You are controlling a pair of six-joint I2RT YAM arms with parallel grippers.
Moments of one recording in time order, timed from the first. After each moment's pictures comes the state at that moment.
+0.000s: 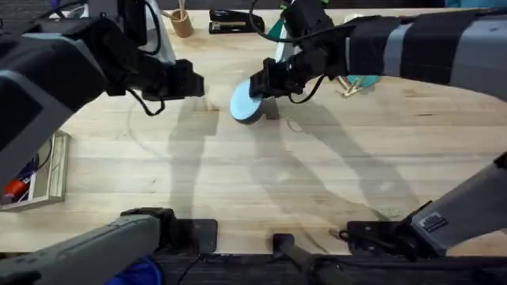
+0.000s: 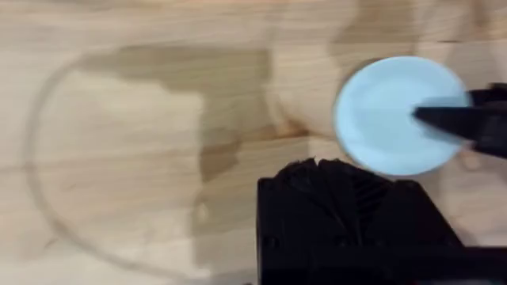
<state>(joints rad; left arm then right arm) 0.01 1.32 0.95 -0.74 0.24 -0.06 0.54 1.86 1.23 -0.39 -0.39 0.52</state>
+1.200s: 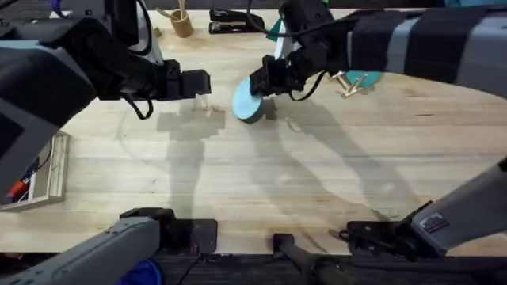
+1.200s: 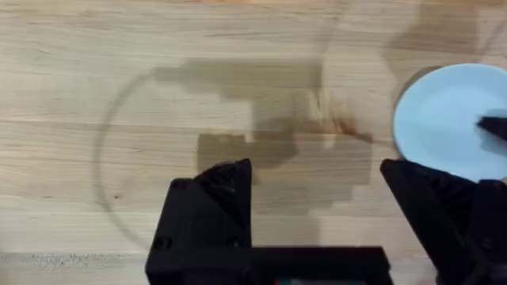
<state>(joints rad) 0.01 1.24 0.95 -0.79 0.05 -0.10 0.54 1.84 1.26 -0.45 -0.35 0.50</state>
